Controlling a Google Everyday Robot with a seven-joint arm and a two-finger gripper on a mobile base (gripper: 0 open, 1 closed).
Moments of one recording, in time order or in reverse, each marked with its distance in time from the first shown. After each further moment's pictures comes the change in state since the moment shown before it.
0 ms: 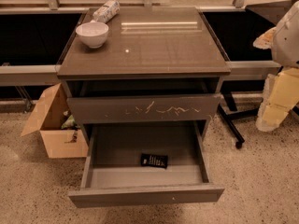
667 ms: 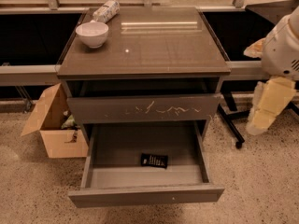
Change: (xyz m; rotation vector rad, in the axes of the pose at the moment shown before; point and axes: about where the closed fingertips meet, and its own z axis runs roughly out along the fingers) arm -0.005 -0.001 0.028 -0.032 -0.047 -0.012
